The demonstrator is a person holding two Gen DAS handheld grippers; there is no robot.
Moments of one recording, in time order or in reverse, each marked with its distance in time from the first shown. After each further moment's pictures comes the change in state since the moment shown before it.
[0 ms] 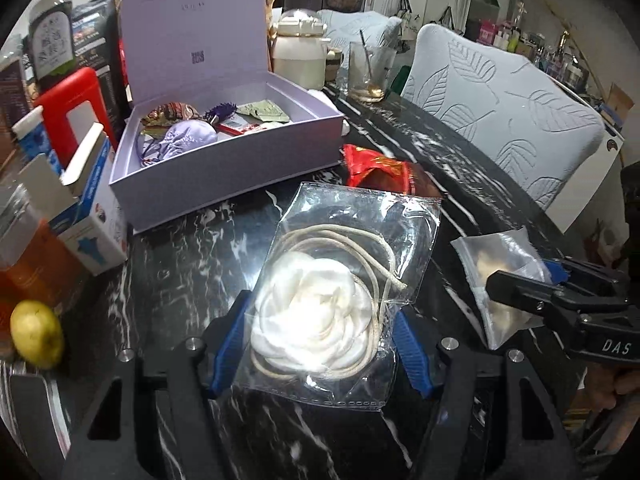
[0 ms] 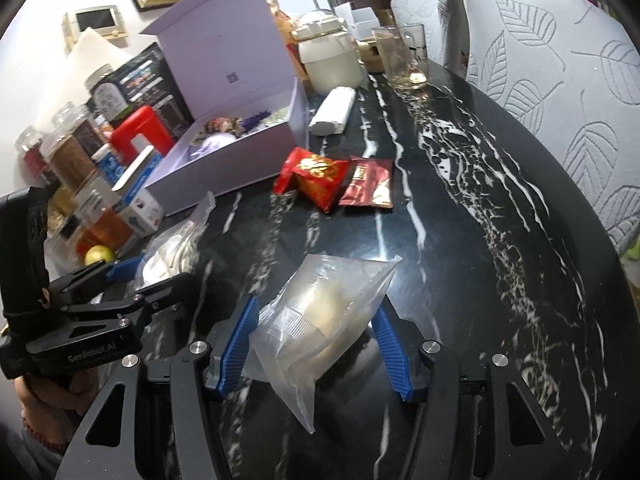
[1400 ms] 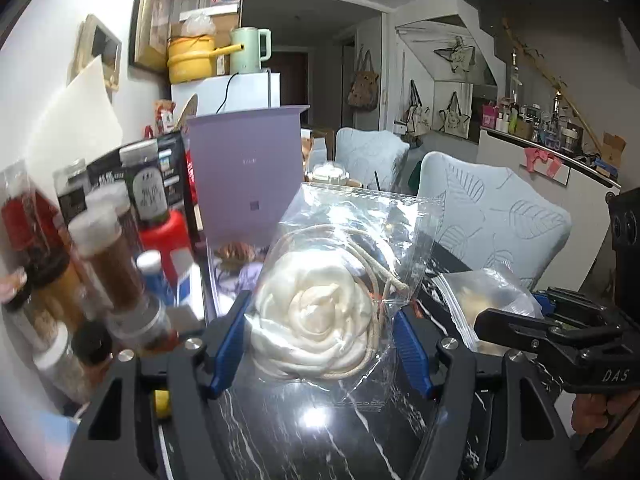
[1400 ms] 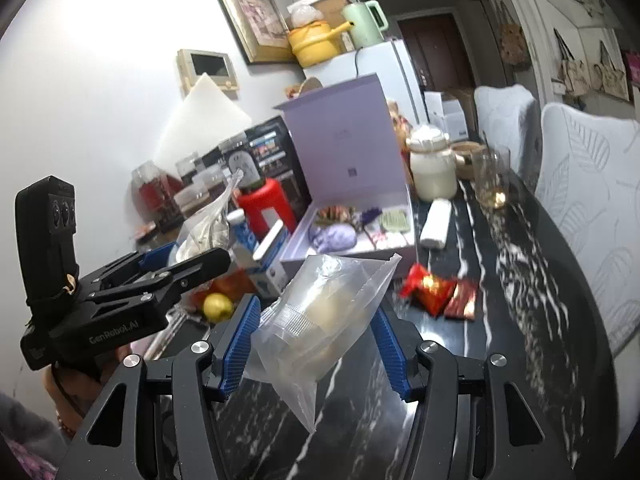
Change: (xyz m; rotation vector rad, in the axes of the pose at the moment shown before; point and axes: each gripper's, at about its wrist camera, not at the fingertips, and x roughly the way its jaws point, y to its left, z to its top) left arm -0.148 0.011 0.048 0.002 -0.367 0.101; right arm -0.102 0.082 0.040 -0.171 -0.236 0.224
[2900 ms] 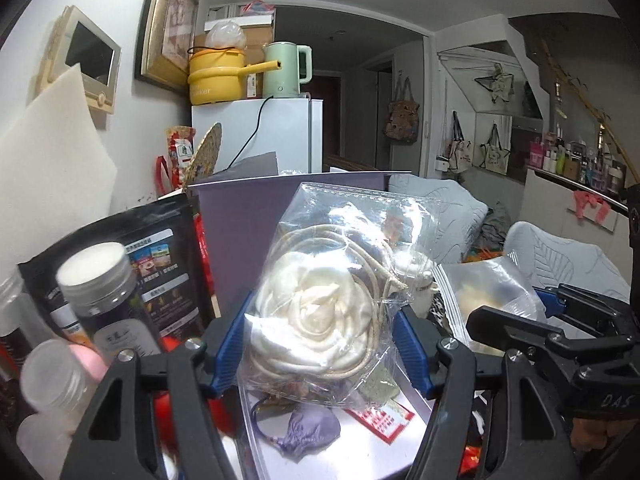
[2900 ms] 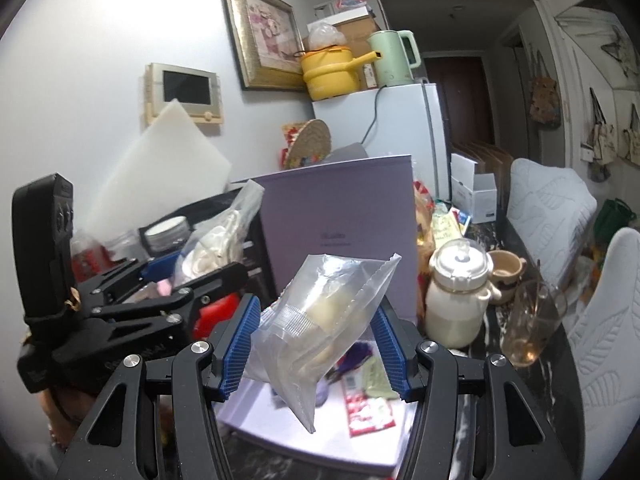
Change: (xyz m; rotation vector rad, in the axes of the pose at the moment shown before) left arm 0.158 0.086 0.122 -0.055 -0.097 0.109; right arm 0.159 -0.032 0.167 -0.149 -0.096 -0.021
